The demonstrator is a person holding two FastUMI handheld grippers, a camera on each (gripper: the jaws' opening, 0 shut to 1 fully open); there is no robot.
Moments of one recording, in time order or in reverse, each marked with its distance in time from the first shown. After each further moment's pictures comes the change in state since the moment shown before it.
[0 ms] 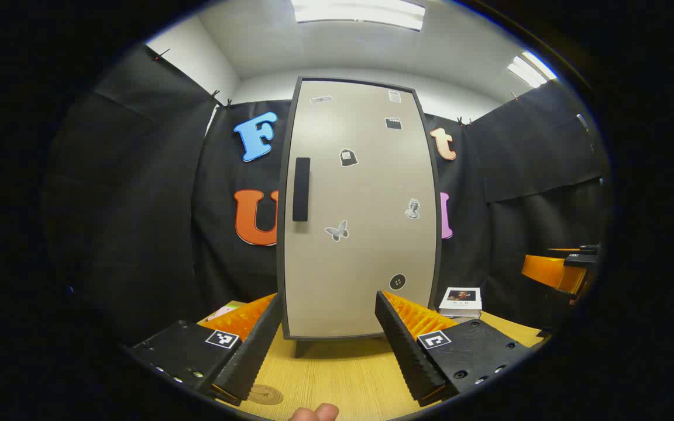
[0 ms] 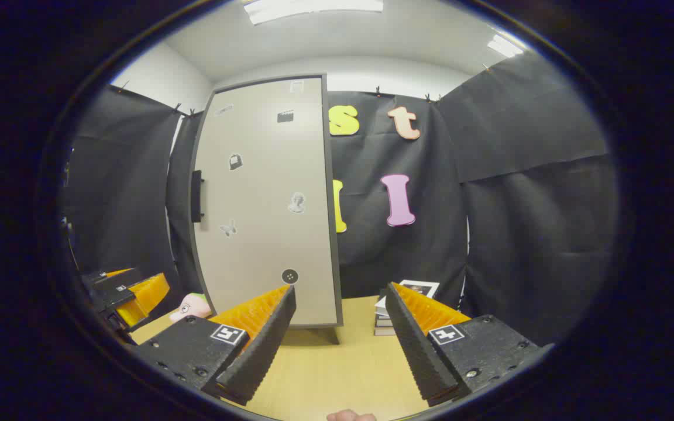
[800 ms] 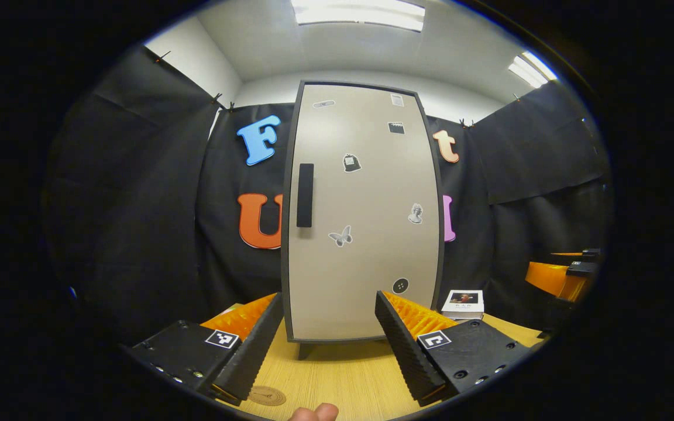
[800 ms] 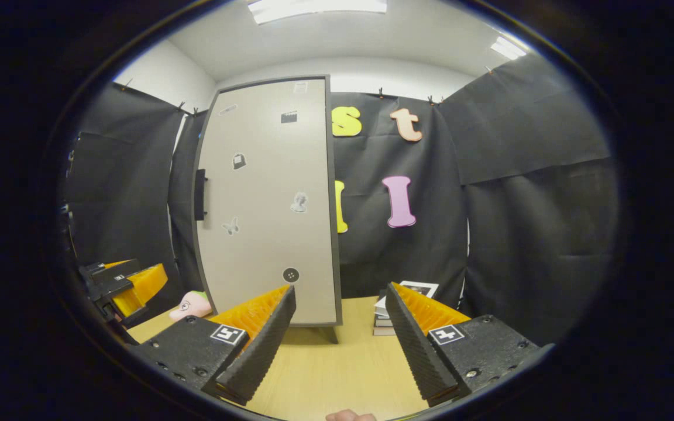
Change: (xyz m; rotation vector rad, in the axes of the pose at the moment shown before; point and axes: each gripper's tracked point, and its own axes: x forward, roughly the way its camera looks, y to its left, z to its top) left arm -0.005 0.006 0.011 0.009 -0.026 0.023; right arm -0.007 0.003 0.000 -0.018 -0.004 0.013
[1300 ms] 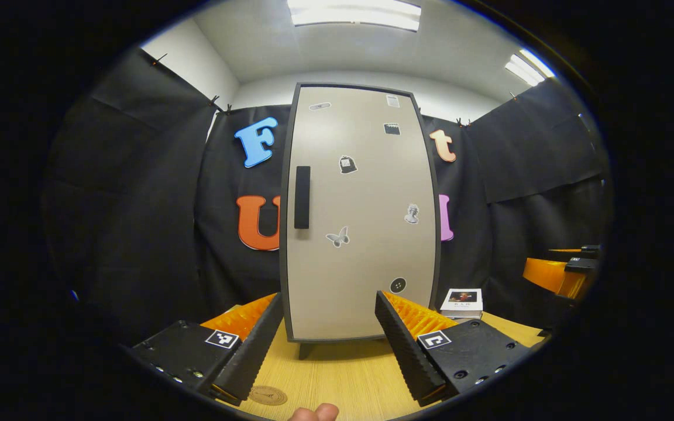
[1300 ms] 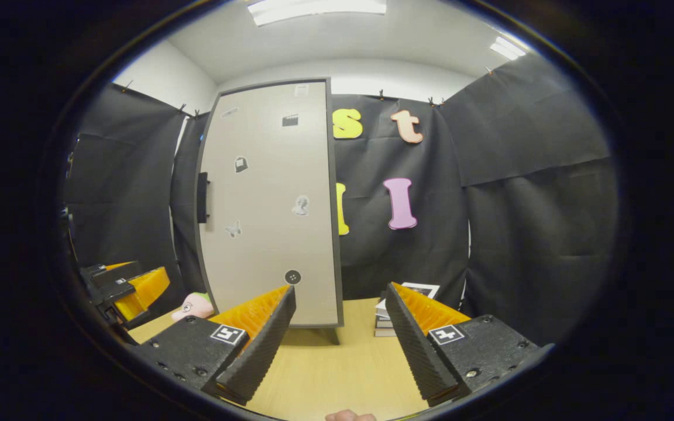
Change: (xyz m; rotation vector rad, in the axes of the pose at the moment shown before) left arm -0.006 -0.003 0.002 0.014 0.000 -0.006; right arm -0.004 0.002 0.004 0.000 -0.010 0.008
